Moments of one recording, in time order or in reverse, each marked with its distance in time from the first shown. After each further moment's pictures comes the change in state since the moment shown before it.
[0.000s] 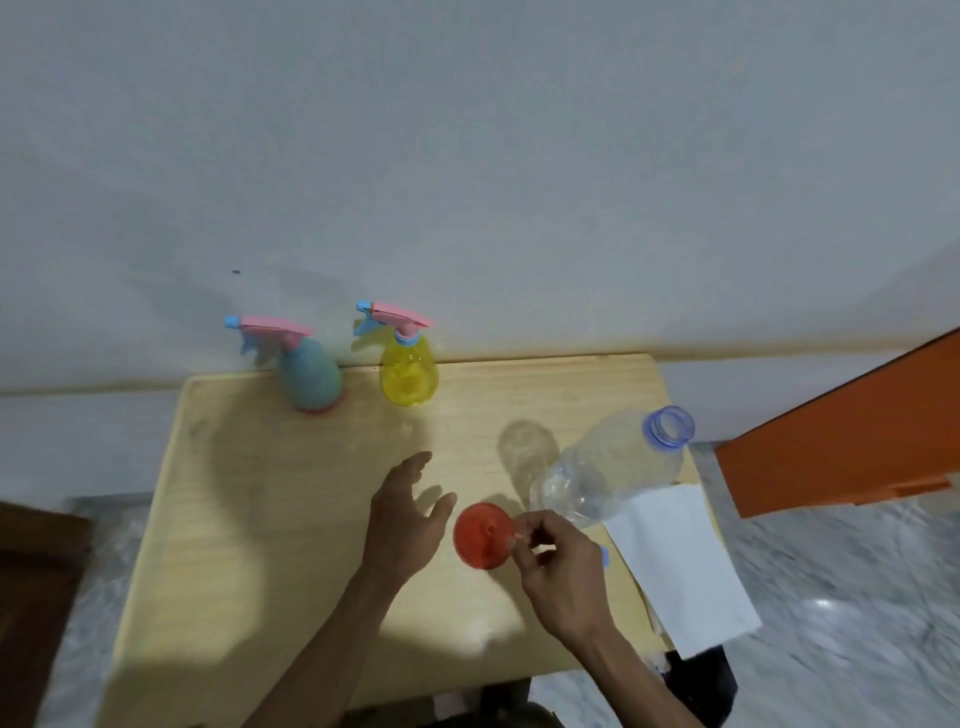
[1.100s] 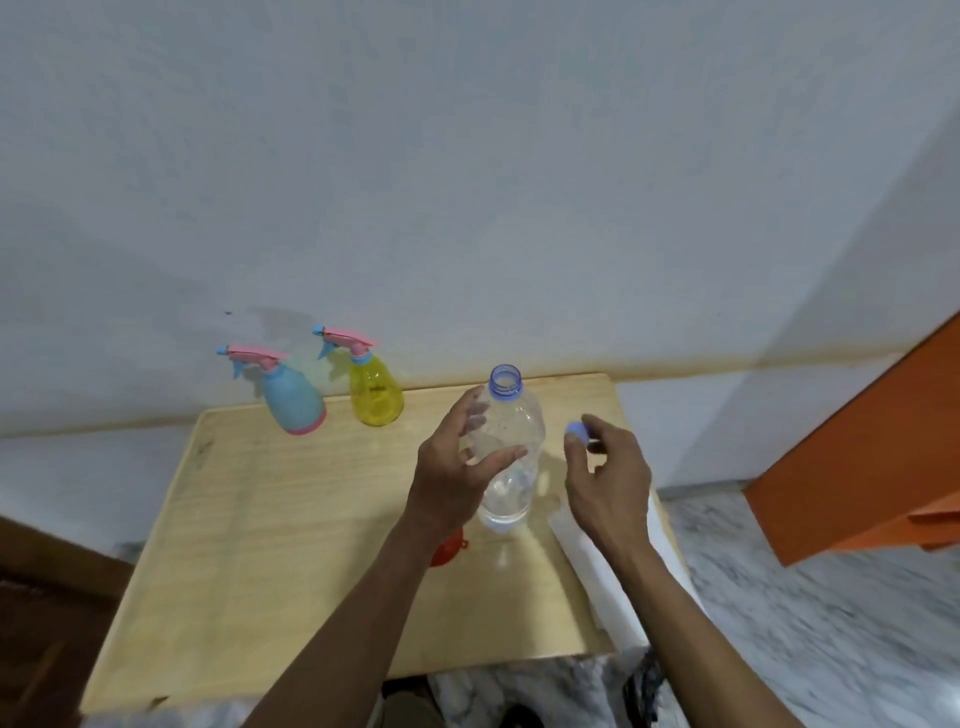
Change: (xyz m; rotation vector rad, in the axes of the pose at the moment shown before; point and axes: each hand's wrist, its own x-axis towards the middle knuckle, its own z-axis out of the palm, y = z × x) left_hand -0.055 0.163 0.053 -0.330 0.010 0.255; right_hand 0.031 0.005 -0.139 0.143 0.362 -0.158
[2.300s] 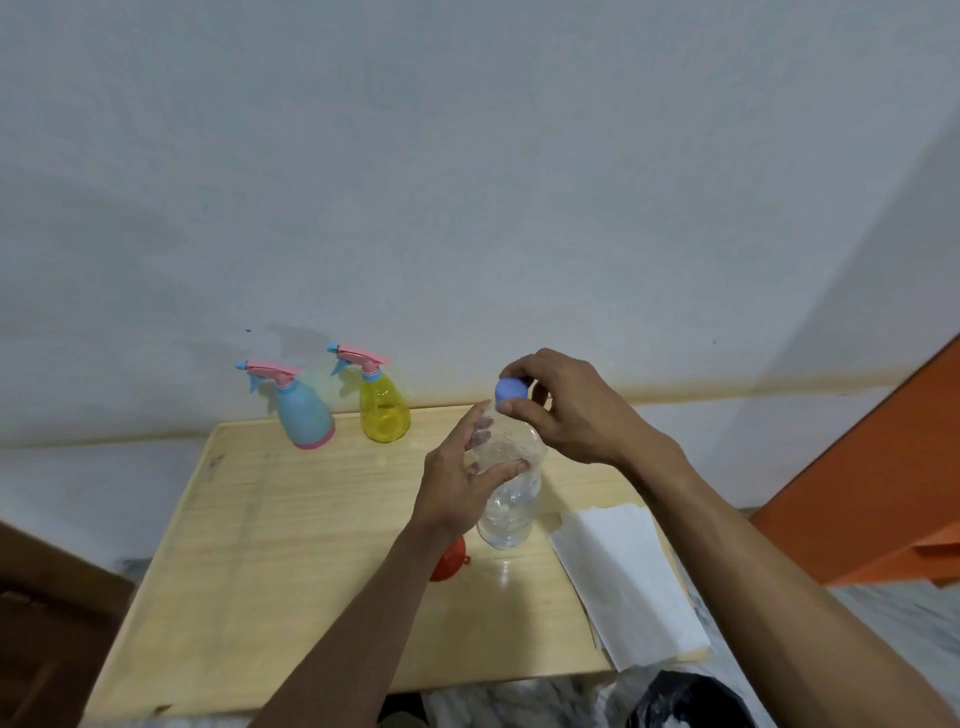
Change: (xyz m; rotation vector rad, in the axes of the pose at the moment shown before) left_hand -0.002 0.000 -0.002 0.013 -0.022 0.012; right_hand 0.060 -0.101 -0.022 -0.329 -0.607 -0.588
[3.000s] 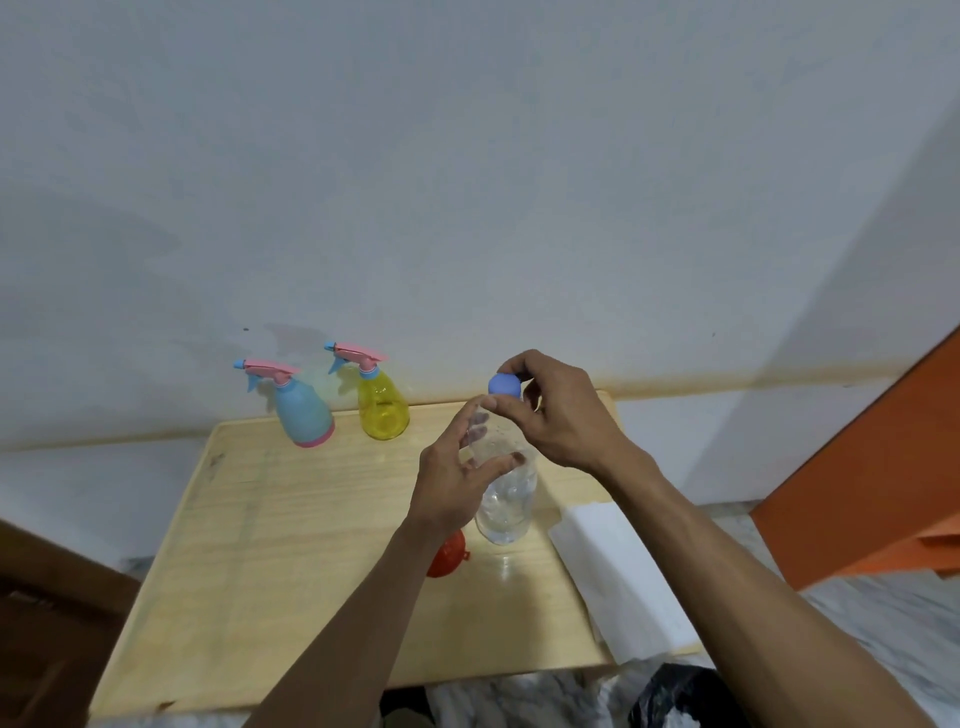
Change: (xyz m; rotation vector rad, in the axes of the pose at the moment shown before) left_hand 0.001 0.002 0.000 -0.052 -0.011 -0.010; right_hand -0.003 0.001 0.022 0.185 0.169 0.086
